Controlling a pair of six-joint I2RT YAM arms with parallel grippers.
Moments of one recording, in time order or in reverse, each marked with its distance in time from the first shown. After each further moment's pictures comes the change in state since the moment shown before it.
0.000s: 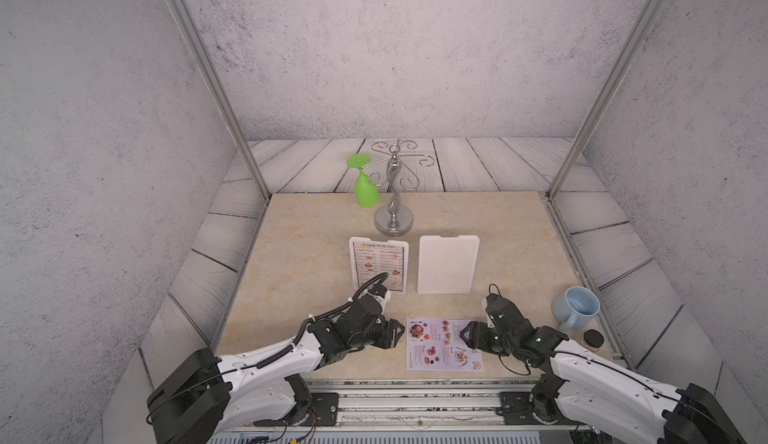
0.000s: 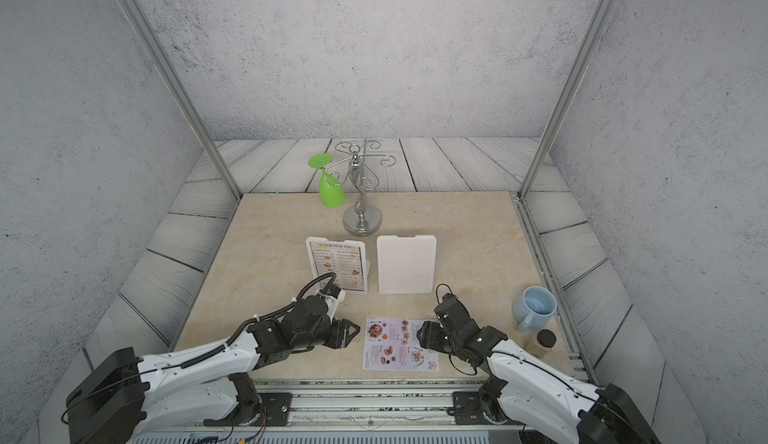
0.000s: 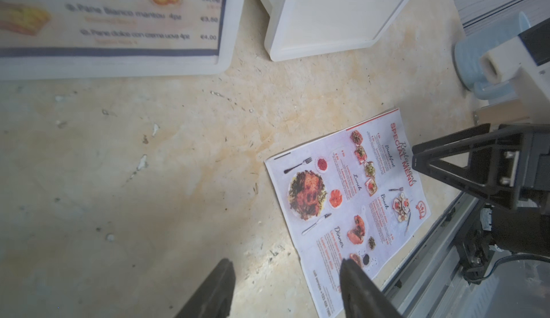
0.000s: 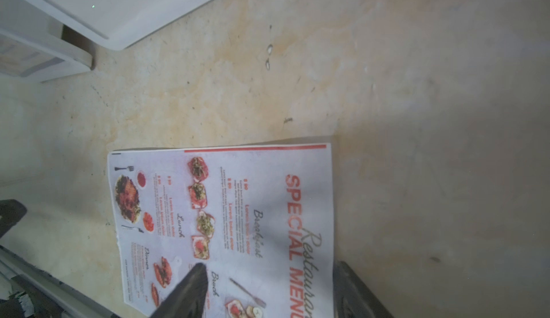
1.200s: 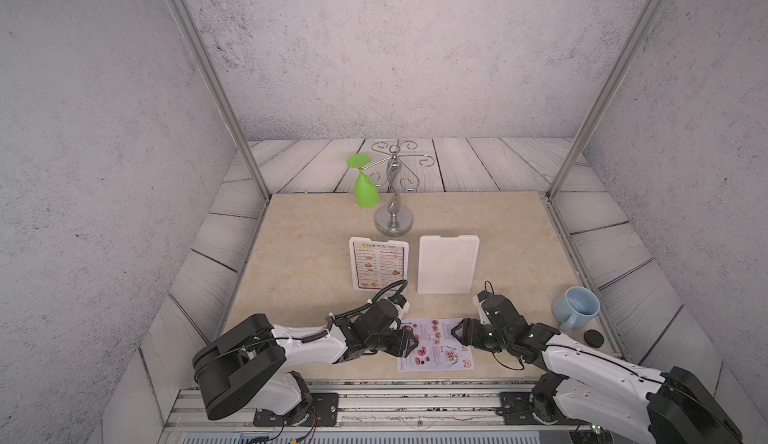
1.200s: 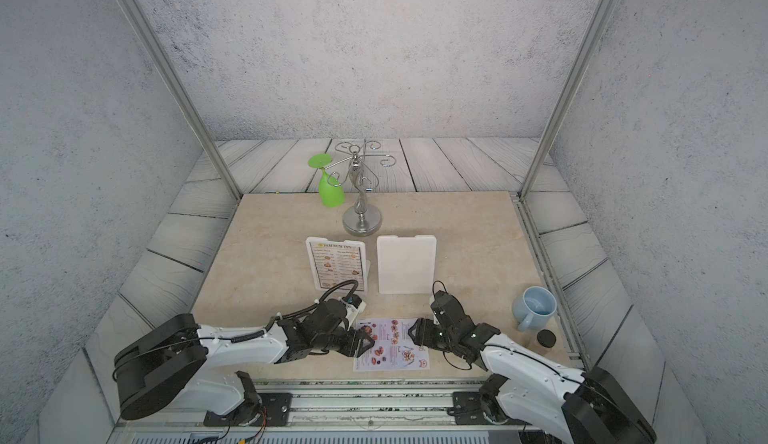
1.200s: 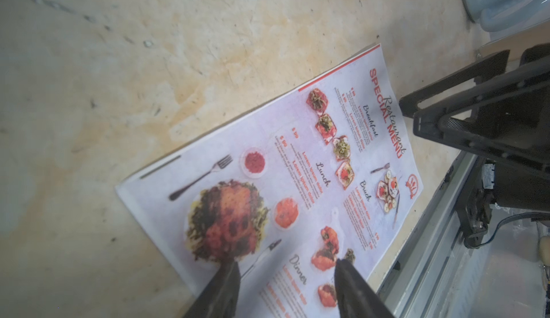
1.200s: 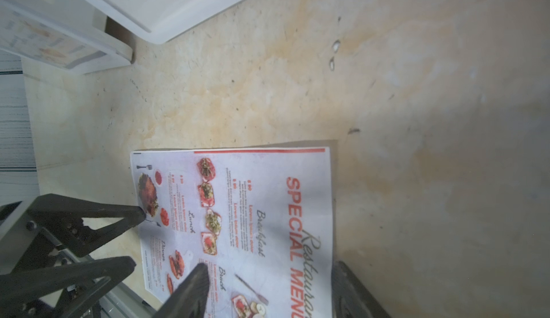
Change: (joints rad) left arm -0.047 0.281 0.019 0.209 0.148 0.018; right arm 0.000 0.095 0.003 0.138 -0.091 -0.011
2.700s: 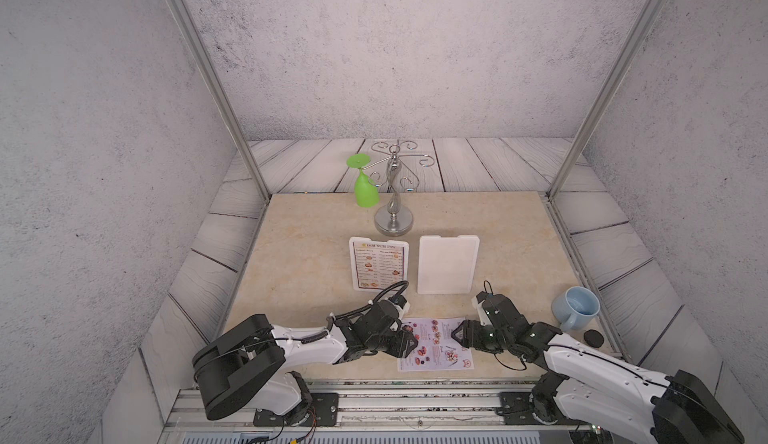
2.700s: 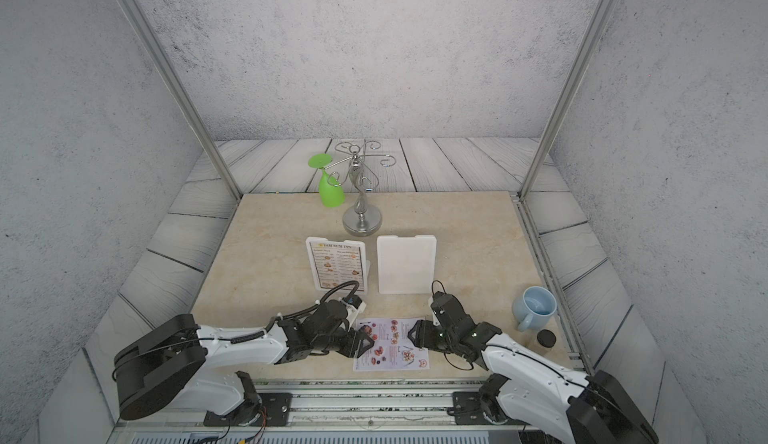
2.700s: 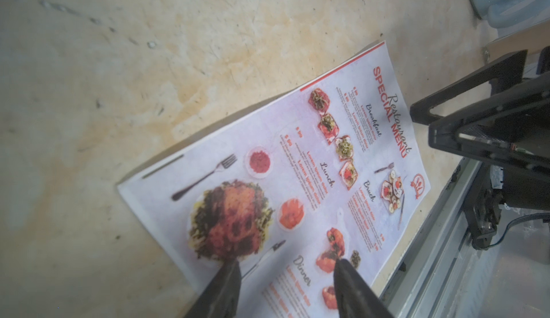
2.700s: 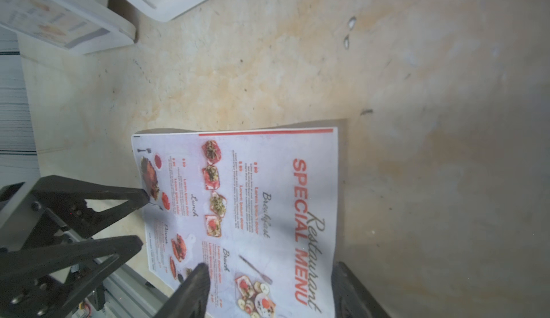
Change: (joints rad) left arm -0.012 -0.002 0.003 -0.013 -0.026 0.007; right arm 0.000 -0.027 0.024 -0.062 -0.039 -0.019
